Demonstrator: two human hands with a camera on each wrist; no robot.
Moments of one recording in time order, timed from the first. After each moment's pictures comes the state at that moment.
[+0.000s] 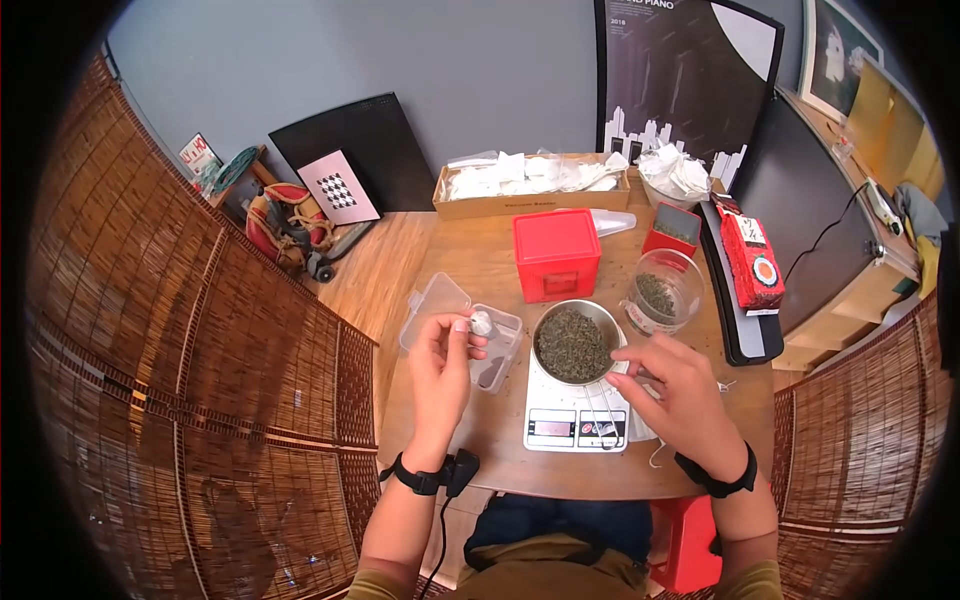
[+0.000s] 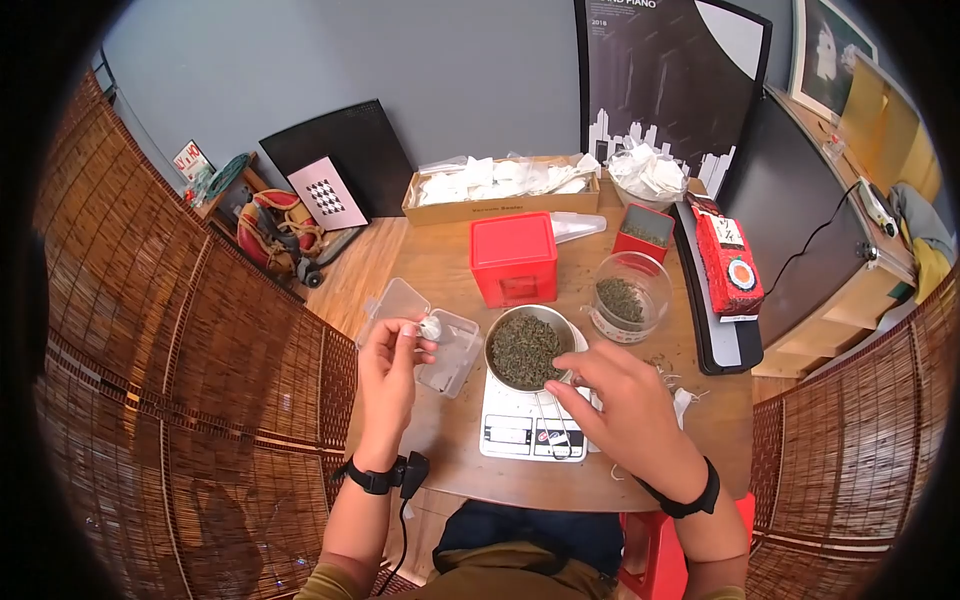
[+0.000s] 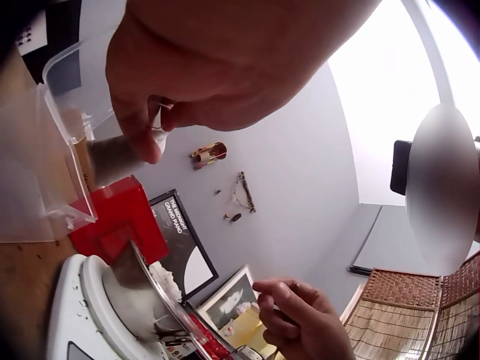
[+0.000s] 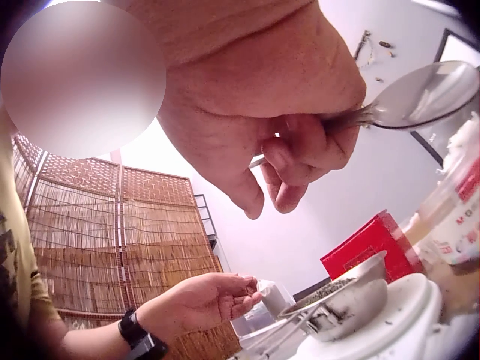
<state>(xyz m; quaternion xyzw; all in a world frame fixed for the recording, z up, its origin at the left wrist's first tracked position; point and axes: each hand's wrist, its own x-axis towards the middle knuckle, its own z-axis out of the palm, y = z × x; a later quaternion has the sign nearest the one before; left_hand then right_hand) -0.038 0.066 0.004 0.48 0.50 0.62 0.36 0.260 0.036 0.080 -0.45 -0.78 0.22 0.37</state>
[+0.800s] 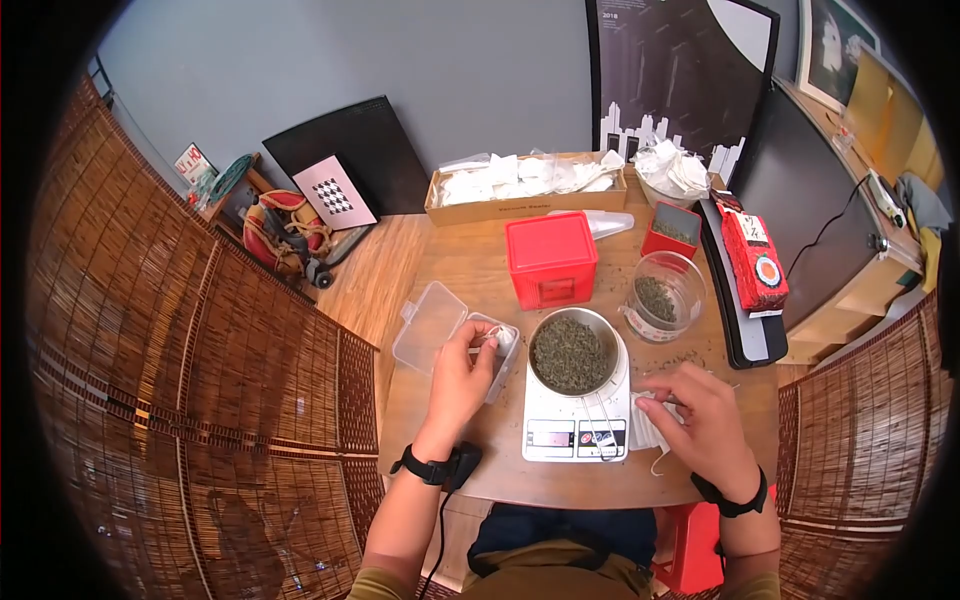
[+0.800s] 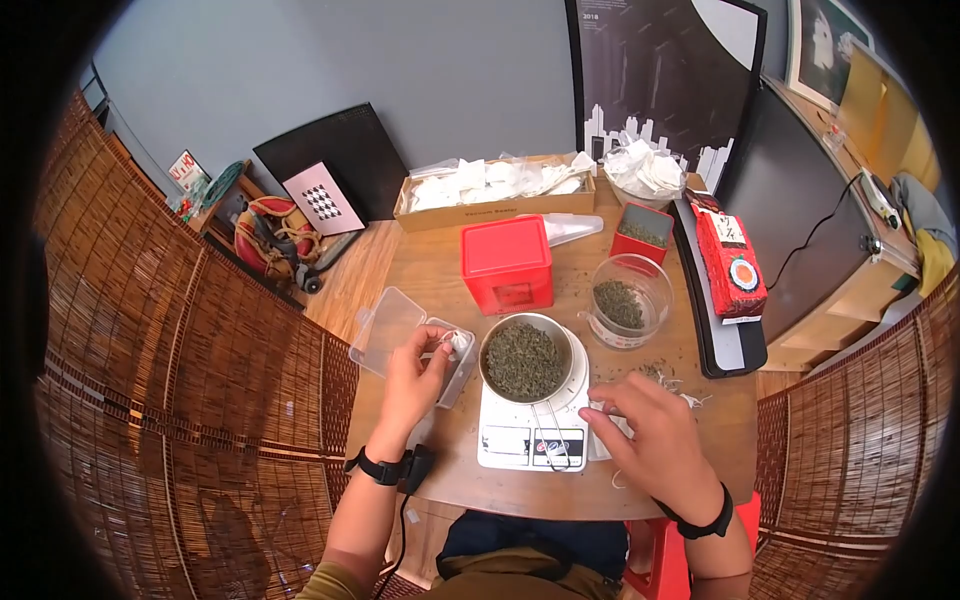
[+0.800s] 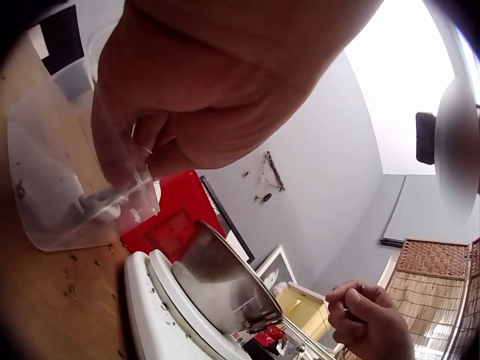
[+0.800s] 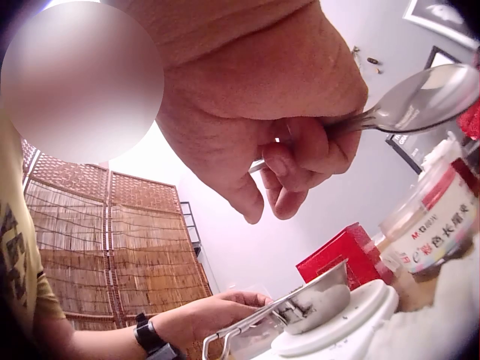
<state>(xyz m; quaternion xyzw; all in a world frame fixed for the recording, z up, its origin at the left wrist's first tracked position) -0.034 0.090 -0.019 0.61 0.60 0.42 0.30 0.287 0.018 0.067 -0.50 -0.75 0.22 0.37</state>
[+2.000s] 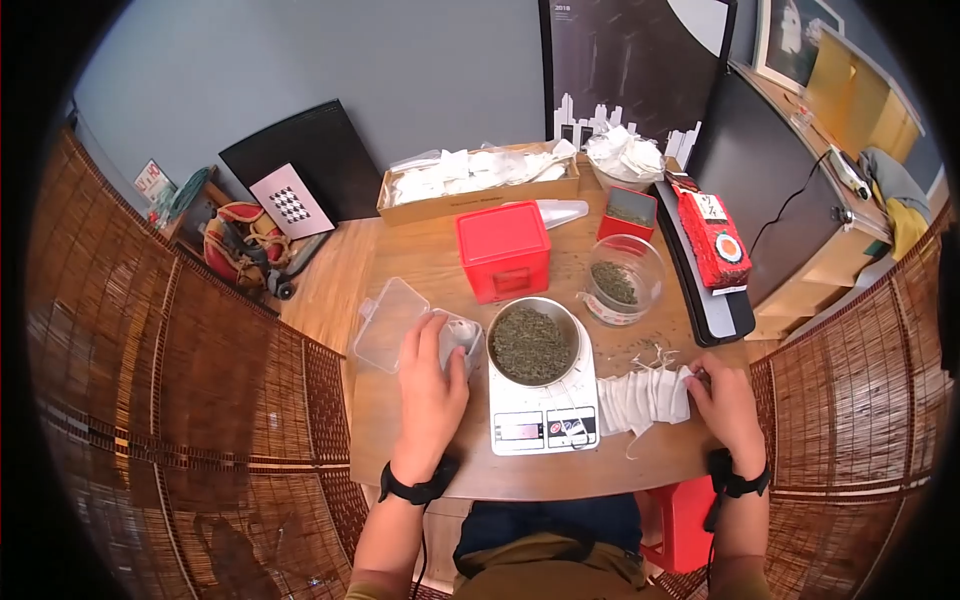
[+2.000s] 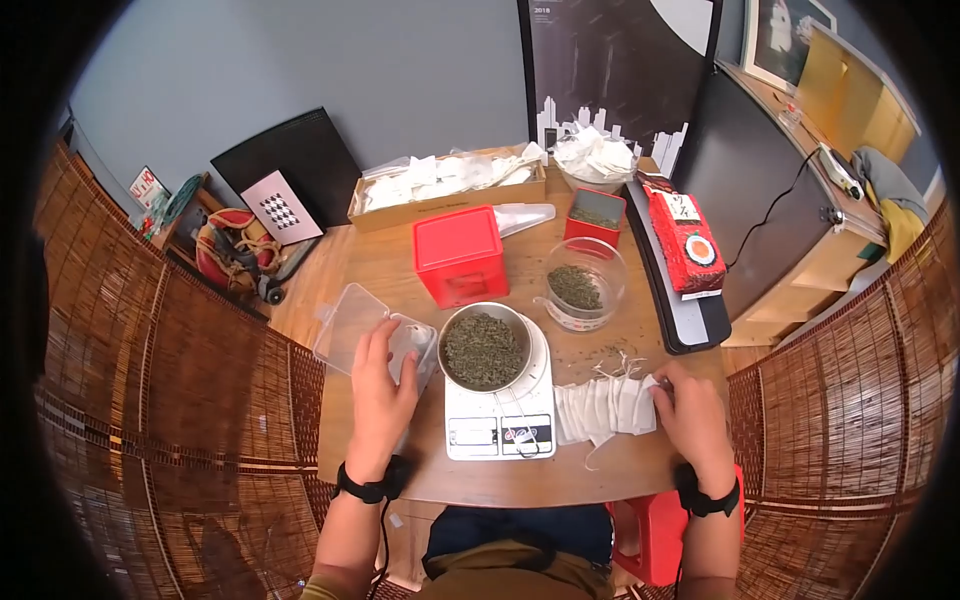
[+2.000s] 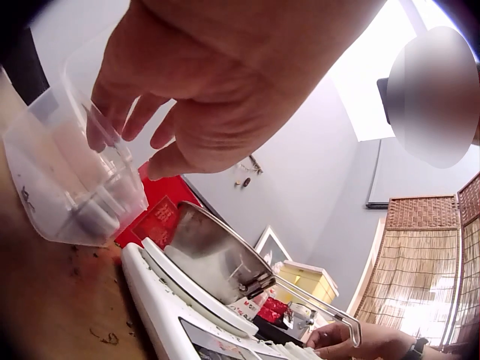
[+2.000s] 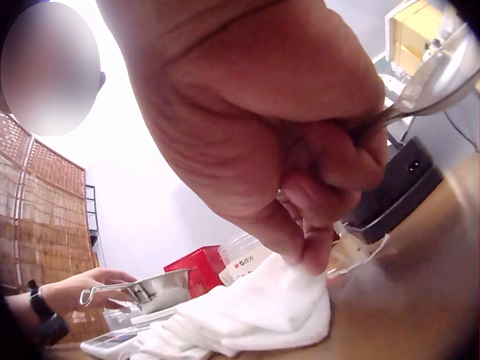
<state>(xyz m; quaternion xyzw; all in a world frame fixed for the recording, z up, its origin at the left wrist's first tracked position) -0.017 0.067 -0.008 0.71 0.57 0.41 0.04 0.378 -0.003 0.013 -0.71 -0.65 0.16 0.22</state>
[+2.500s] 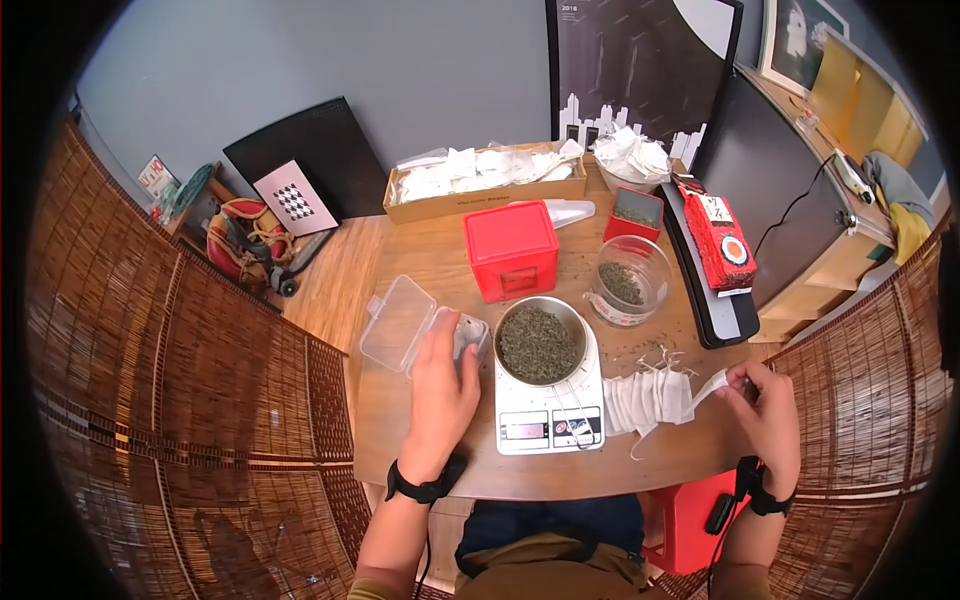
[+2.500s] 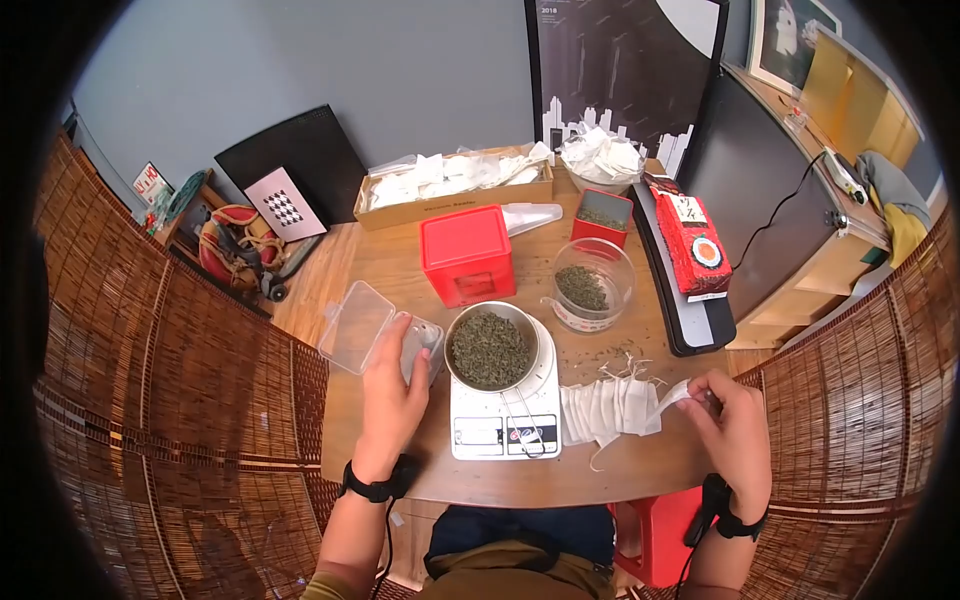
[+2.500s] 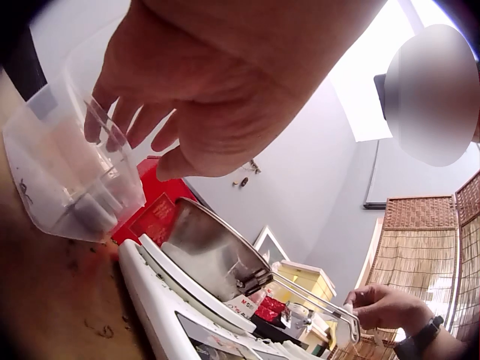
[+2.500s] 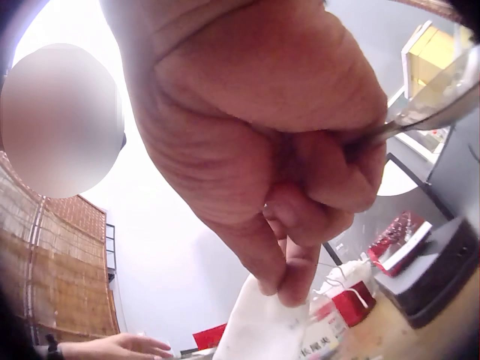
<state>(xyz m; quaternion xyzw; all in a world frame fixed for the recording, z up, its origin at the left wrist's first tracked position) -0.013 0.067 -0.010 0.71 0.56 0.42 0.07 0.382 -0.028 0.079 -0.71 -0.63 0.19 0.27</state>
